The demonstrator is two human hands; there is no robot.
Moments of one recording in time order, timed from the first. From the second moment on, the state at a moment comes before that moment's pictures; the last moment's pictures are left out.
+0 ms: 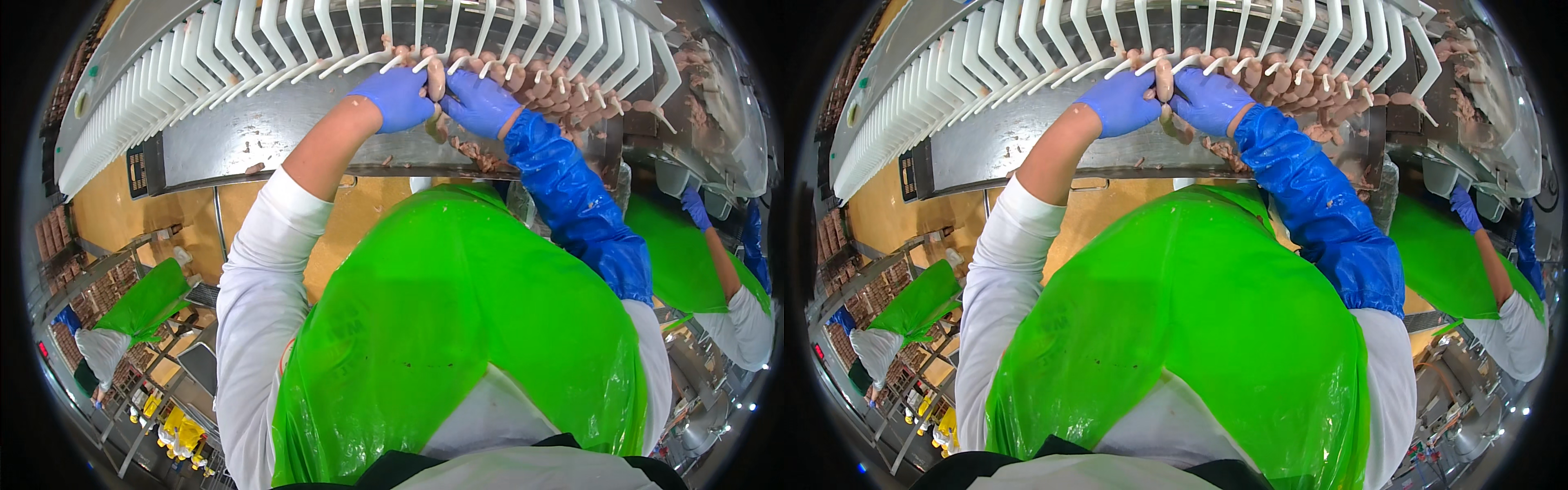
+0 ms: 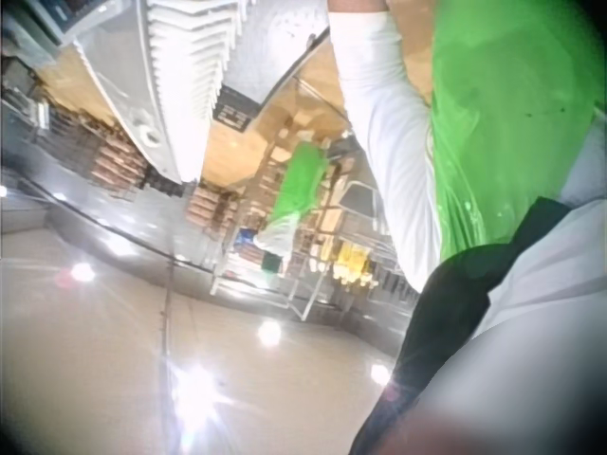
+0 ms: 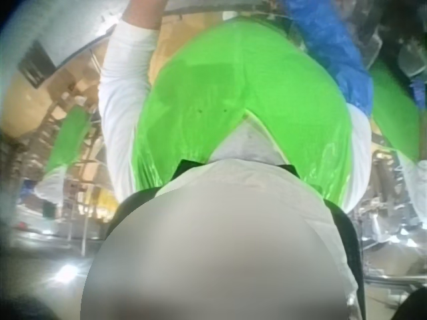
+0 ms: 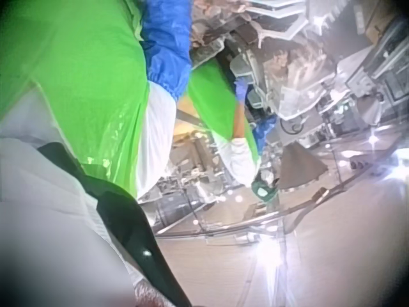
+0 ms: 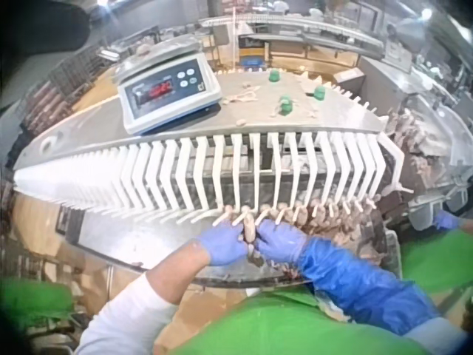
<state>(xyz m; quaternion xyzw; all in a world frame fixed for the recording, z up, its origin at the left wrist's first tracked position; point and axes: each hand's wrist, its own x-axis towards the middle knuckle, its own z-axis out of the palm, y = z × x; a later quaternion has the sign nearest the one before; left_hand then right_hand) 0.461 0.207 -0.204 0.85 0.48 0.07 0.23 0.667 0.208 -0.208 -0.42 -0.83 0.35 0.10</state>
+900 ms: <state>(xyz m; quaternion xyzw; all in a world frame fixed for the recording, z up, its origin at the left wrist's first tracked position) 0.412 0.124 -0.209 0.52 0.53 0.15 0.65 0.607 0.201 -0.297 -0.31 -0.65 0.65 0.26</state>
